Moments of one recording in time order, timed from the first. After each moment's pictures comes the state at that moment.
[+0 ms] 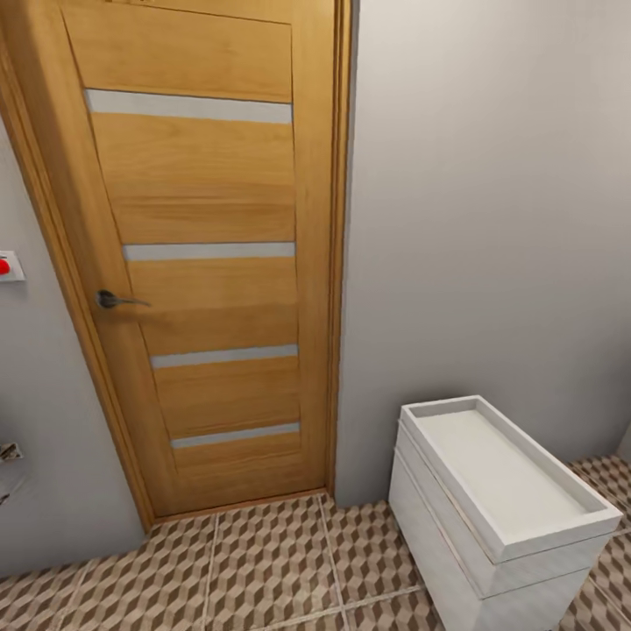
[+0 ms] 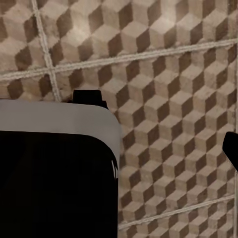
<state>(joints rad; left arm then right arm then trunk) -0.22 0.04 0.06 -0.01 0.09 -0.03 0.15 -0.14 0.00 0.02 0.03 0.05 -0.08 -0.16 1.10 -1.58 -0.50</state>
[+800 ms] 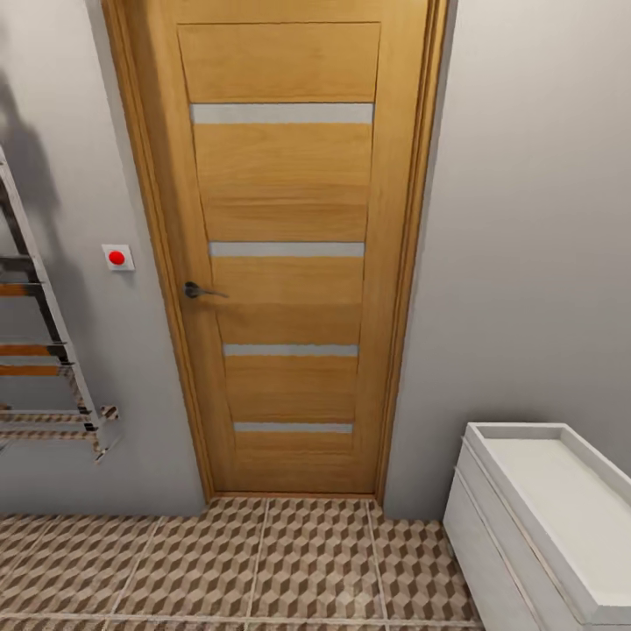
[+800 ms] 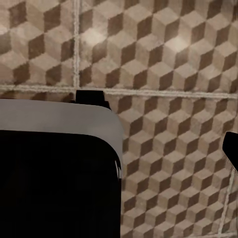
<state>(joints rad) -0.22 0.04 0.06 -0.01 0.09 -0.03 0.15 -0.14 0.00 0.02 0.03 0.05 -0.08 -0.16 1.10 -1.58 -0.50</state>
